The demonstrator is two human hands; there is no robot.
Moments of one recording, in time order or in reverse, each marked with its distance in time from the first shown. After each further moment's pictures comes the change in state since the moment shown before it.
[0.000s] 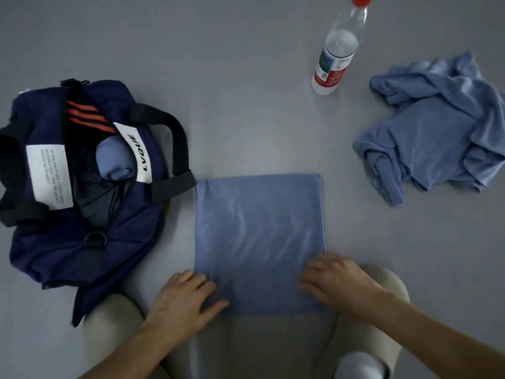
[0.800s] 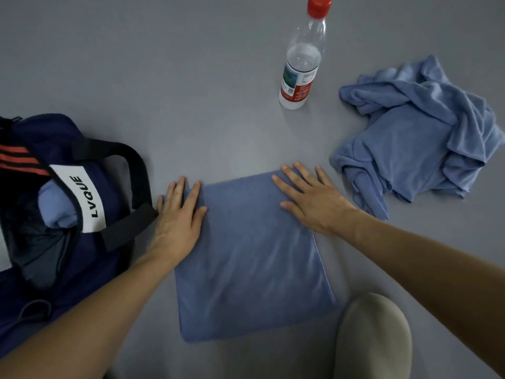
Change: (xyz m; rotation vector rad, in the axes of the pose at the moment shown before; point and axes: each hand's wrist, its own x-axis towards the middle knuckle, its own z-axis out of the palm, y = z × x) left_hand 0.215 -0.054 -0.029 -0.224 0.141 -0.298; right_hand 0.125 0.126 -0.056 -0.222 -0.143 0.357
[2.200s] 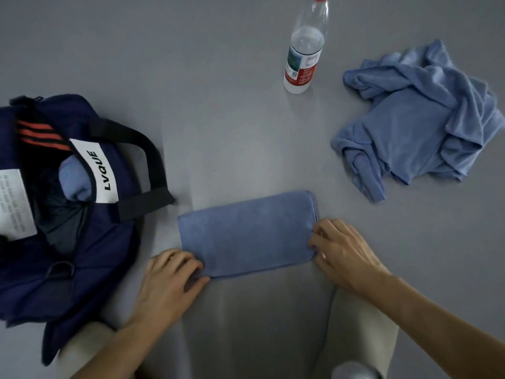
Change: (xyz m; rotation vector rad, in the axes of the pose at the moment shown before) left_hand -0.164 -0.010 0.000 0.169 0.015 0.237; right_hand -0.141 -0.040 0.035 0.239 0.250 -0.048
